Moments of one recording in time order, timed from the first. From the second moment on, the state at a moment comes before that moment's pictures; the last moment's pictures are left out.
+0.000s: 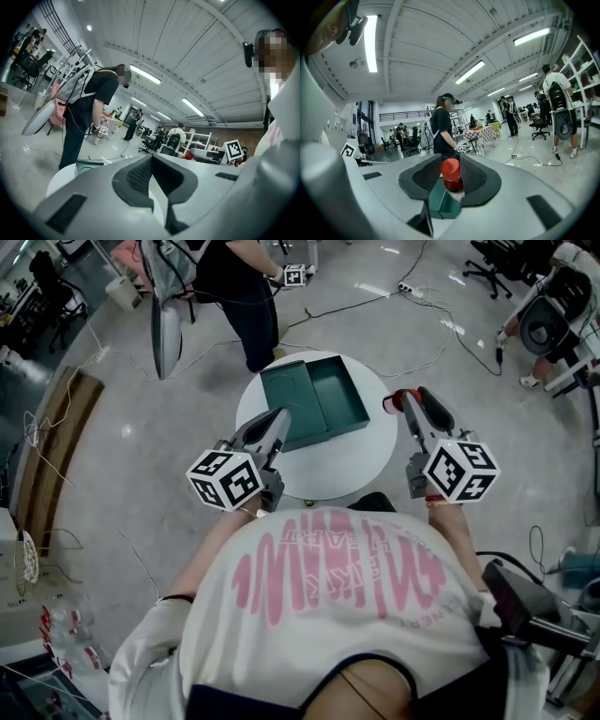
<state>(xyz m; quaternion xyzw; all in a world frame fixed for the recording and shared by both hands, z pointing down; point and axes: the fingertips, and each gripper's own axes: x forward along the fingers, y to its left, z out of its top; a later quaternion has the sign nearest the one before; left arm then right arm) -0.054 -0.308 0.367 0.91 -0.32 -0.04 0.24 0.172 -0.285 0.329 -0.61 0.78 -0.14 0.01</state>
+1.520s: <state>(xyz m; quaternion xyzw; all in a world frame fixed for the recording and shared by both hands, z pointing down) 0.113 -0.161 0.347 0.89 -0.37 -0.08 0.25 0.325 -0.147 0.315 -0.54 0.83 -0.14 0.00</state>
